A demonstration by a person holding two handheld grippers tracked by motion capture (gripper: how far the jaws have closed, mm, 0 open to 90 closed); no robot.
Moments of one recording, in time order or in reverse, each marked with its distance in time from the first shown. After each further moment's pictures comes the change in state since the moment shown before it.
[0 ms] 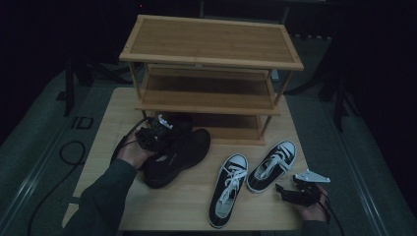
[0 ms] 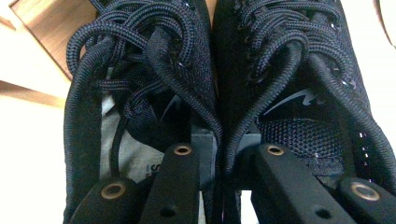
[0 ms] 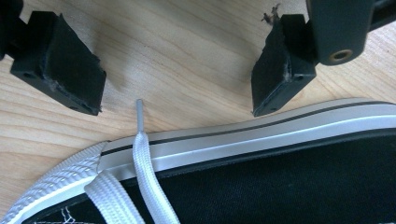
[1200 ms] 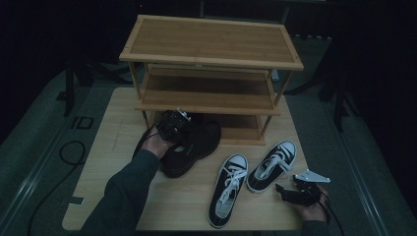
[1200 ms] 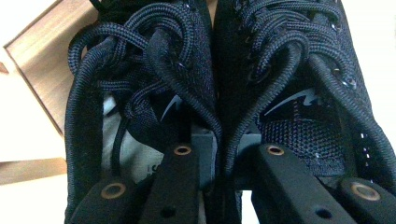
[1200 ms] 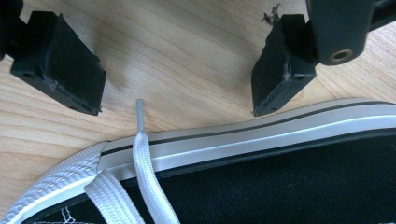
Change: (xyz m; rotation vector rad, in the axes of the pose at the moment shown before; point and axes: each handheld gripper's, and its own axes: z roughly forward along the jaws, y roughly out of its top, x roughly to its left) left arm -0.009 0.049 0.039 -0.015 0.062 -0.047; right arm 0.000 0.000 0.000 0.000 0.000 0.000
